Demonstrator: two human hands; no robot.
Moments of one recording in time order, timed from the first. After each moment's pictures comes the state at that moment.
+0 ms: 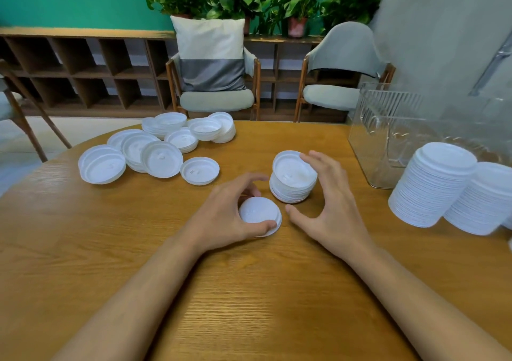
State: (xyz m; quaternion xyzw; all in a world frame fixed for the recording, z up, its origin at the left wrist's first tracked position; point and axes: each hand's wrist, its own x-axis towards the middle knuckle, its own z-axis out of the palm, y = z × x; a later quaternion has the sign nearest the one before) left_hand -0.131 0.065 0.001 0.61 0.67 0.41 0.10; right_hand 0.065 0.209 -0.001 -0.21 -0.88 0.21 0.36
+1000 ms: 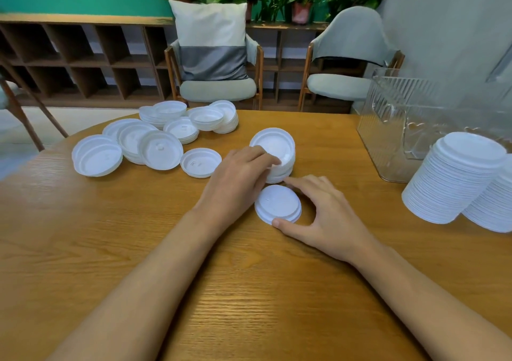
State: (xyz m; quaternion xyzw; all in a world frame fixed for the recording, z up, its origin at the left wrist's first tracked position) left_hand -0.147 0.109 0.001 0.67 0.64 0.33 -0.18; right_hand 0.054 0.201 -0.011 -0.20 -0.93 0.22 0.24
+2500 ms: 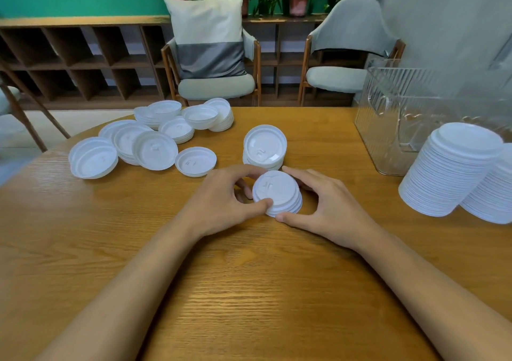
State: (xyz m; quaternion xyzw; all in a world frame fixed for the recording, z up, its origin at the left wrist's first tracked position) left_hand -0.129 0.074 0.015 0.56 0.71 0.39 0.16; right_hand 0.060 0.221 -0.005 -0.19 -0.91 0.29 0.21
